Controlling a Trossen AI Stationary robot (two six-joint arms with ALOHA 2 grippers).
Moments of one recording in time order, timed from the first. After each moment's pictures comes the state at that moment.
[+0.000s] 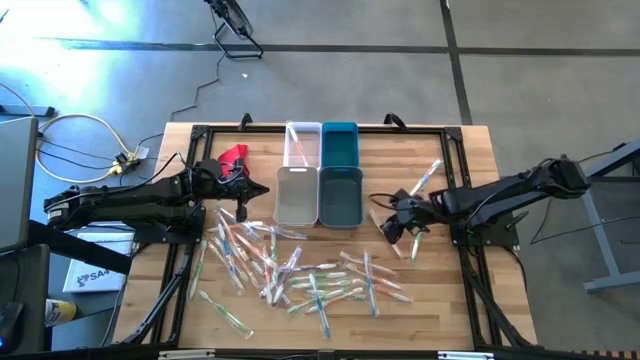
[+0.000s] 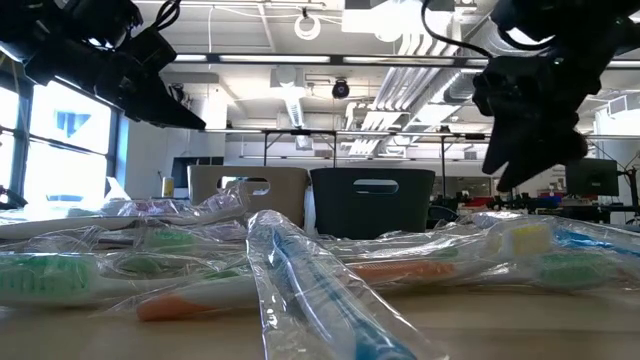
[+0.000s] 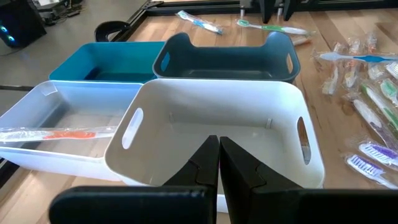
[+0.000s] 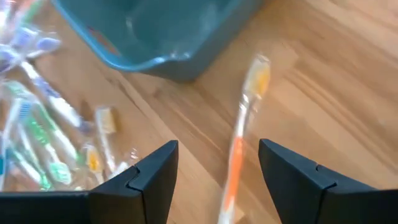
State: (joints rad) left arm 0.32 0.66 0.31 0.02 0.11 0.15; right arm 0.14 1.13 0.55 -0.39 0.16 1.00
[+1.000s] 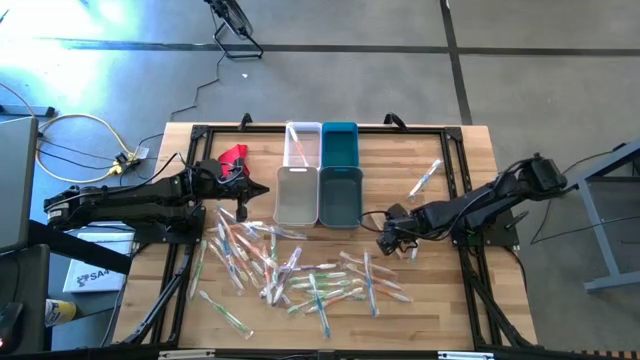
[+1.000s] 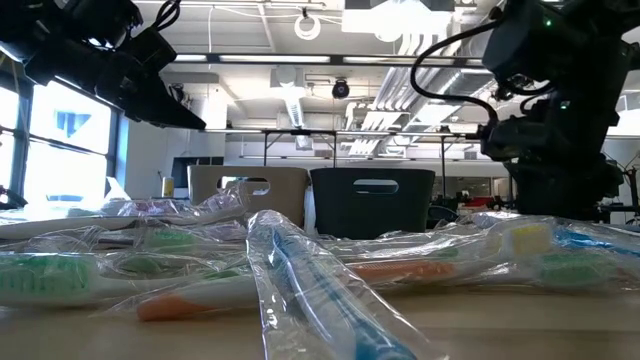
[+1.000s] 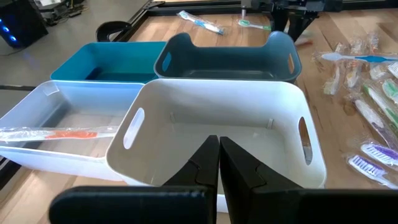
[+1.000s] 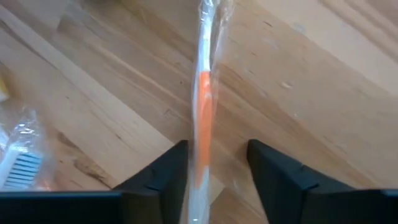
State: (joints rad) left arm 0.32 0.66 0.31 0.02 0.11 0.15; right arm 0.22 1.43 0.55 -0.39 0.15 1.18
